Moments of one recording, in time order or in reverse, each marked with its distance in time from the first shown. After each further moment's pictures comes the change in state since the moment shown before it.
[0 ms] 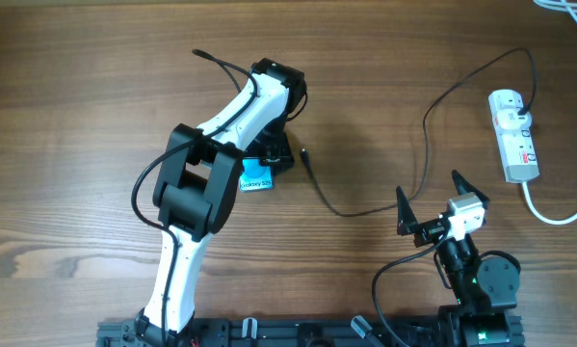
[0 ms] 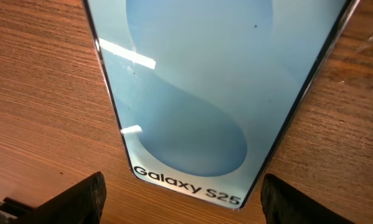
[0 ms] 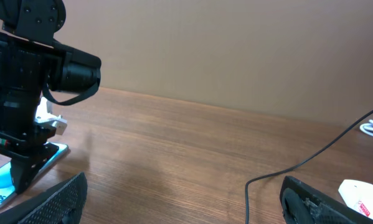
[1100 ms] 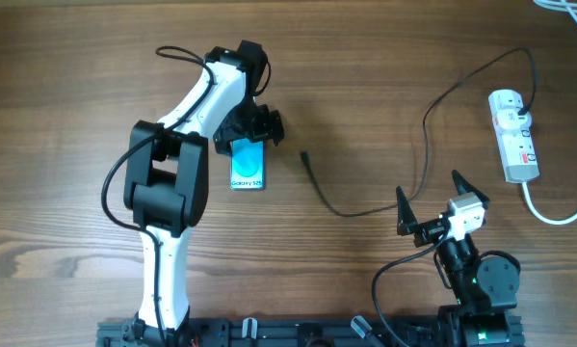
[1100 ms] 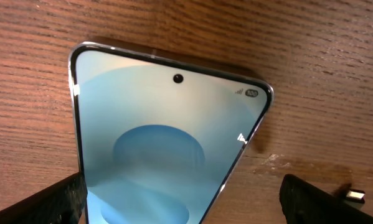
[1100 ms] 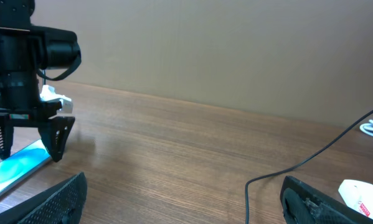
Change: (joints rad) left arm 0.168 -0.048 -0.051 0.261 0.202 0.136; right arm 0.000 0.000 0.000 0.000 0.000 0.000
